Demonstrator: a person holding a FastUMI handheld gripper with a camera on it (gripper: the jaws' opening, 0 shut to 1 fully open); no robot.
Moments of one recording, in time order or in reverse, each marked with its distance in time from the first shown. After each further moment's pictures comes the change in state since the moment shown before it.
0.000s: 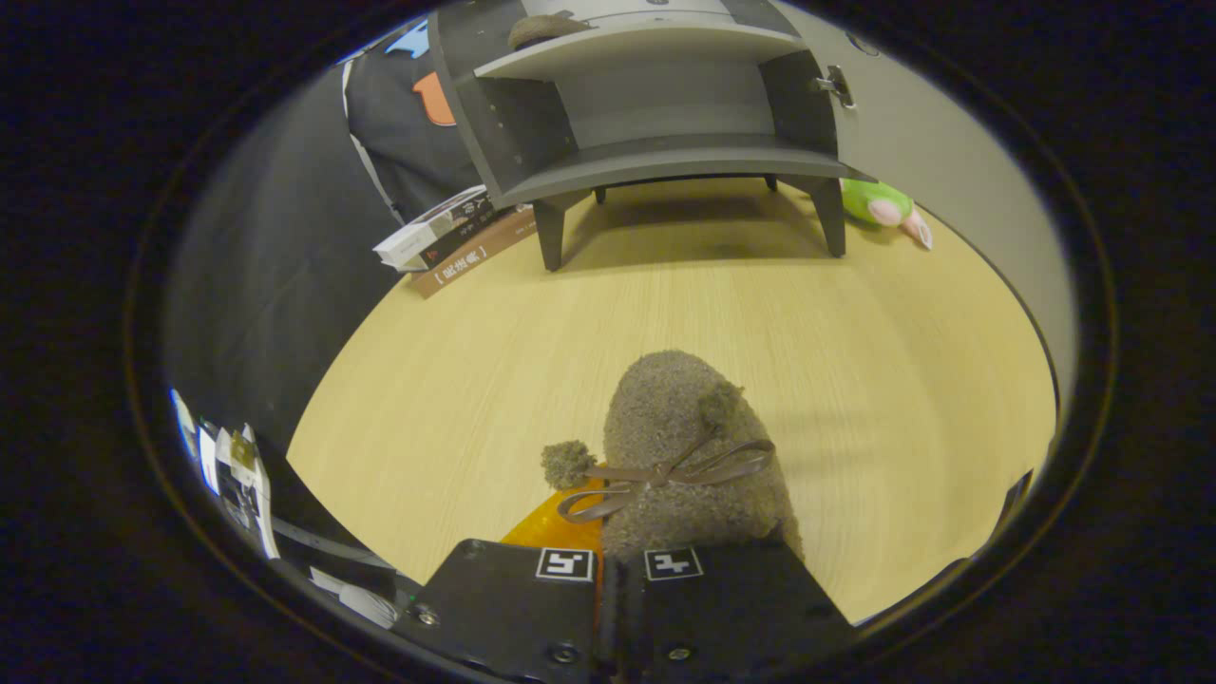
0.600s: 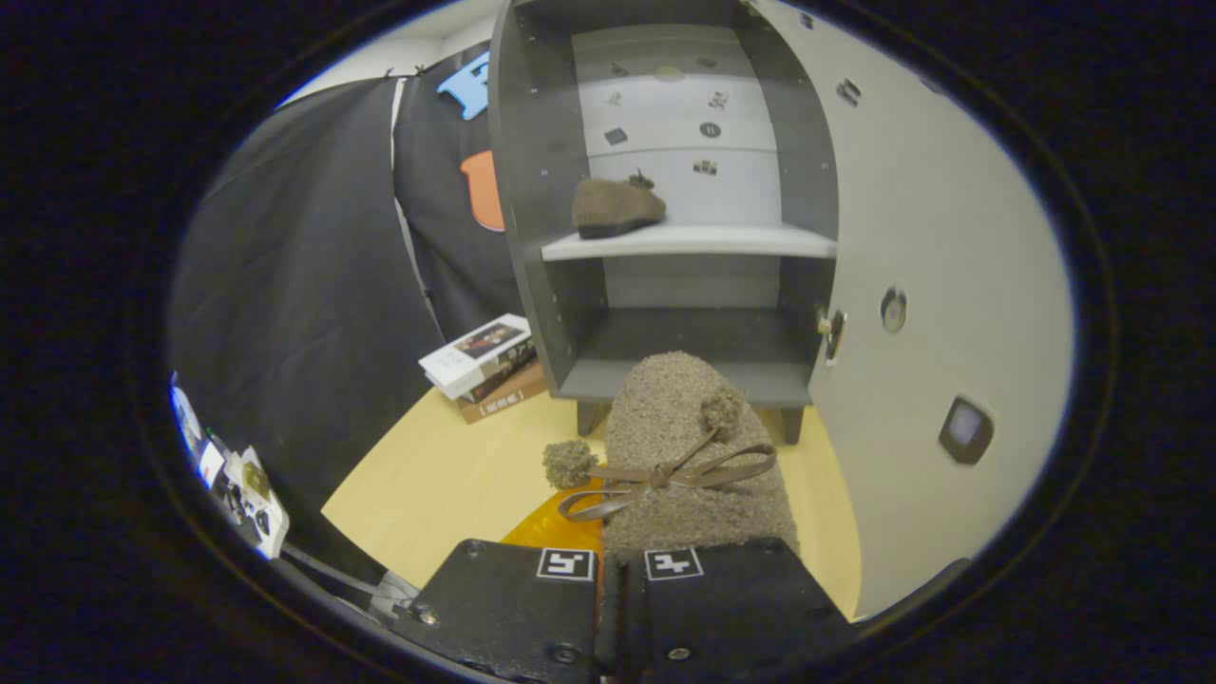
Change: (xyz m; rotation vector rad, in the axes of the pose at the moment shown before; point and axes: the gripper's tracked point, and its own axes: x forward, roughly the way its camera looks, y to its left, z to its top) arm -0.055 0.013 0.124 -0.128 -0.330 -0.048
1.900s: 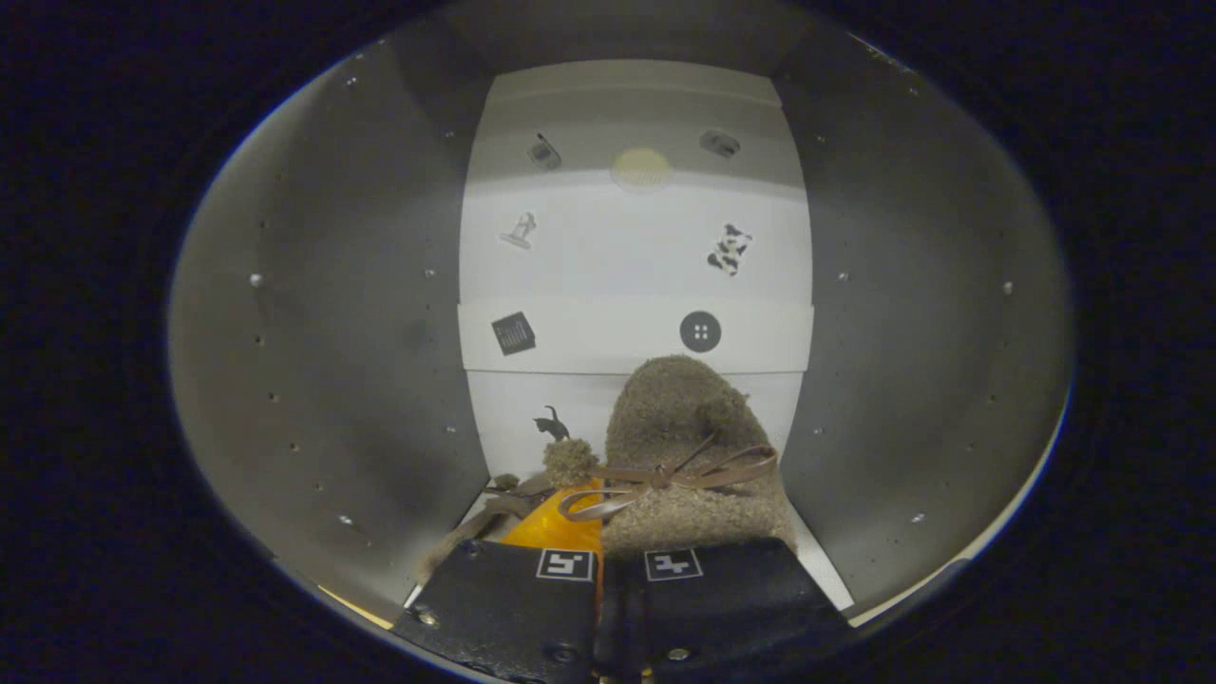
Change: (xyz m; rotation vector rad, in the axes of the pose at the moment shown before) arm 0.119 -0.051 0.202 -0.012 -0.276 -0.196
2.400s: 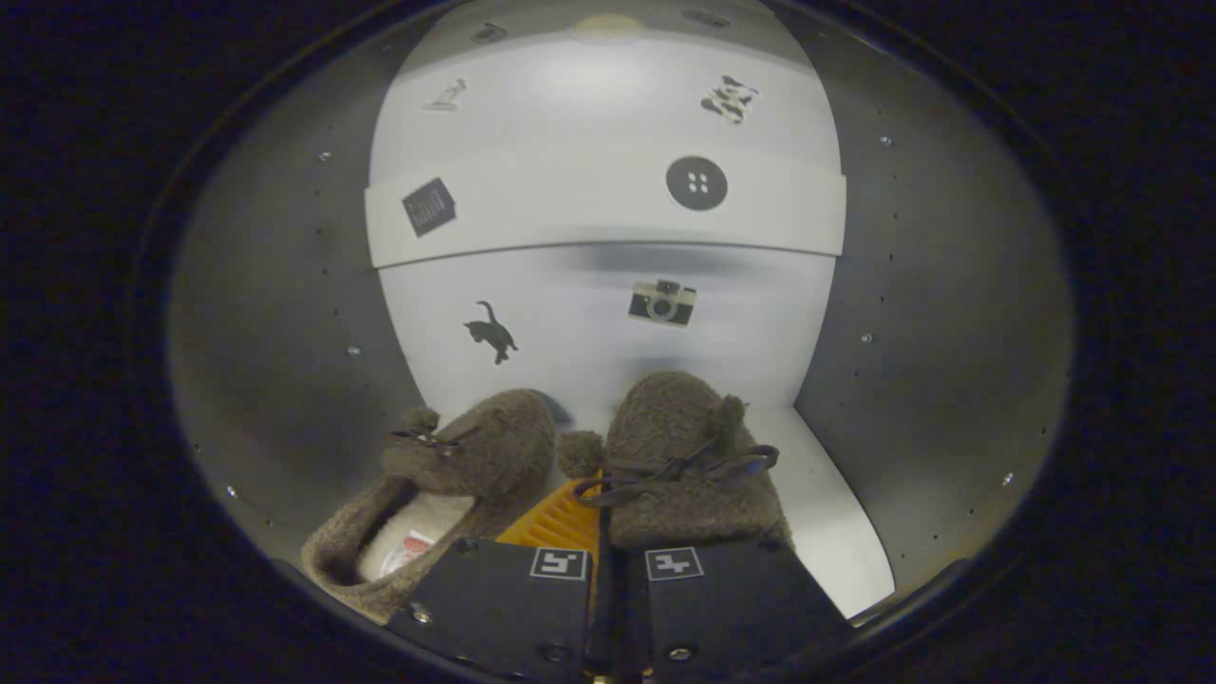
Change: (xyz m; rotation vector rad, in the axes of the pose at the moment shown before) arm 0.065 -0.022 -0.077 0.046 0.318 -0.067
